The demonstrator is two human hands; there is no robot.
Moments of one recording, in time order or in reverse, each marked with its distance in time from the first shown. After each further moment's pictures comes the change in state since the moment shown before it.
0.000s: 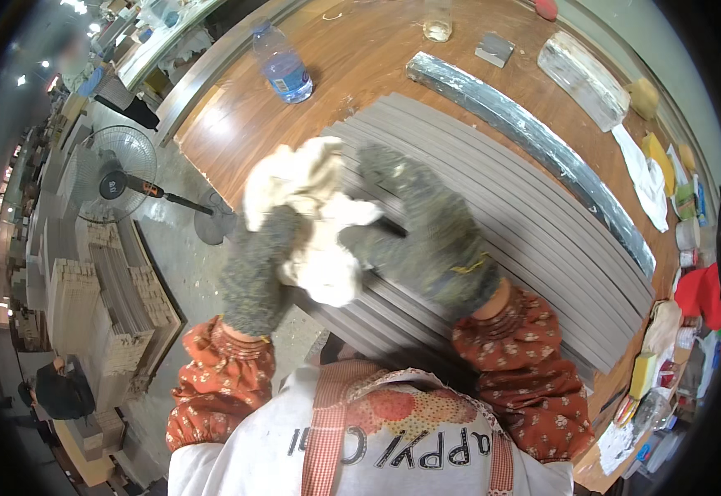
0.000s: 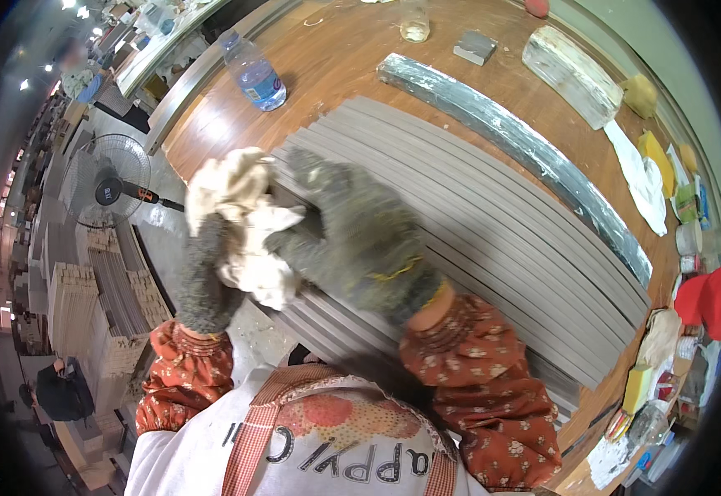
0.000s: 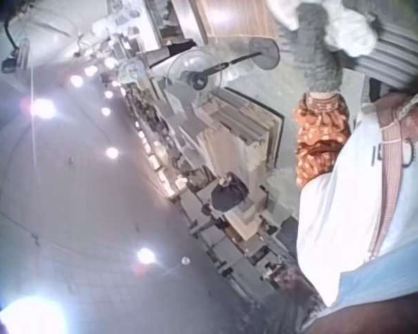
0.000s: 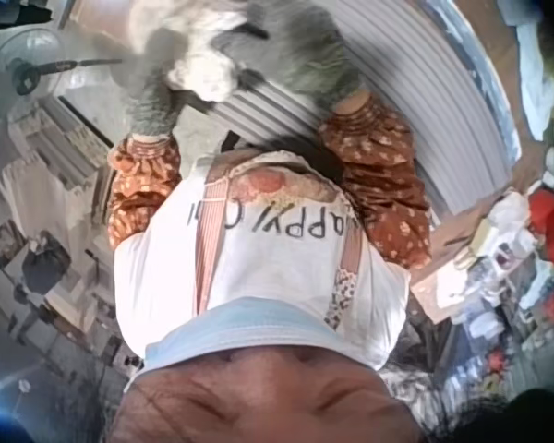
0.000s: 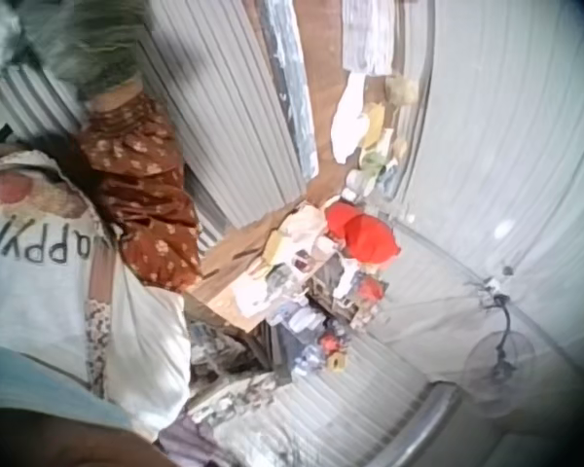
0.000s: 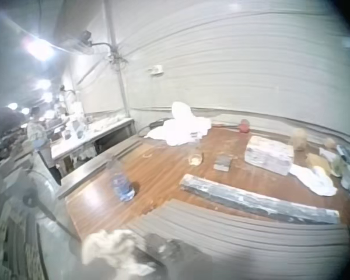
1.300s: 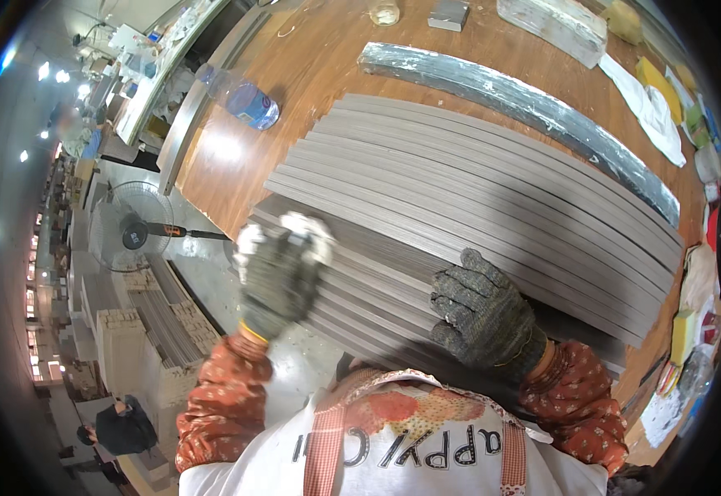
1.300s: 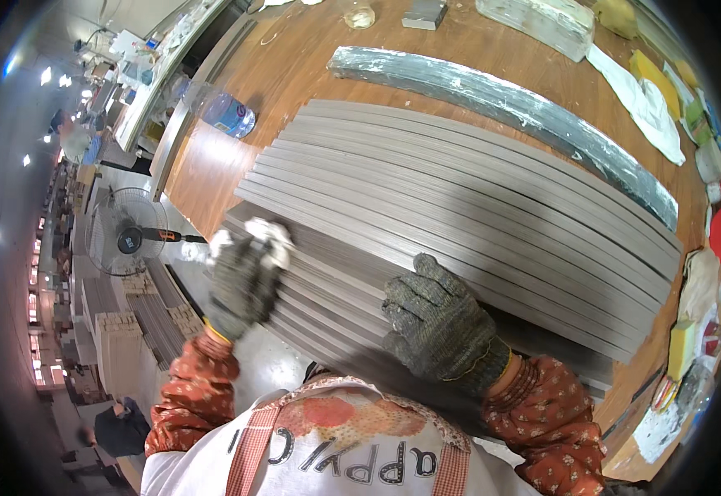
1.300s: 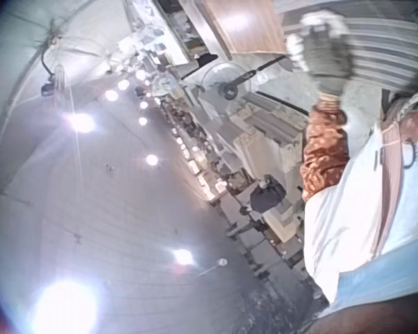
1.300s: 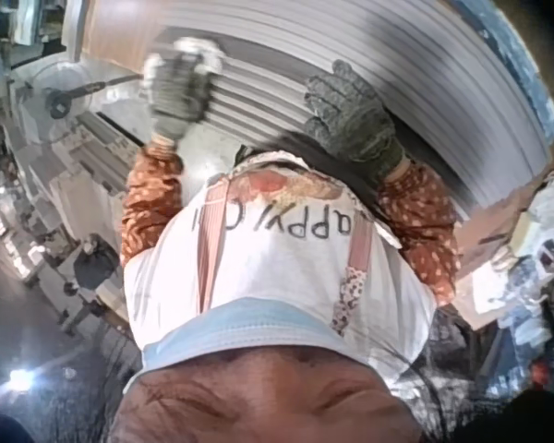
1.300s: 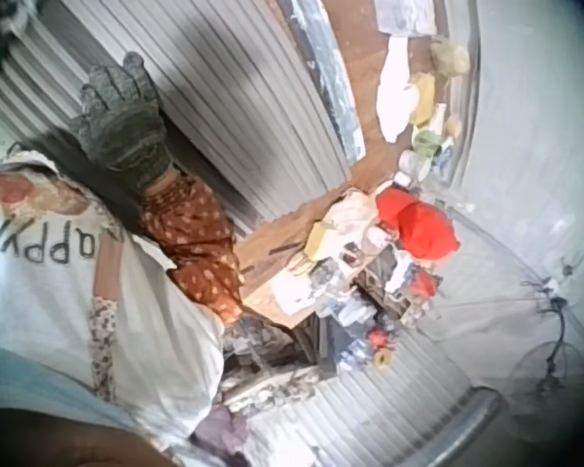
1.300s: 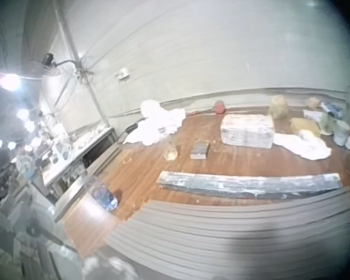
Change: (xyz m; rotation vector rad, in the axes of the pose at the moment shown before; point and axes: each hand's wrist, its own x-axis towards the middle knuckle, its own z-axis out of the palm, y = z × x) left_hand 0.001 -0.047 -0.008 1.065 -0.565 0.324; right_hand -0.147 0.053 -0.035 -0.356 -0.075 -0.265
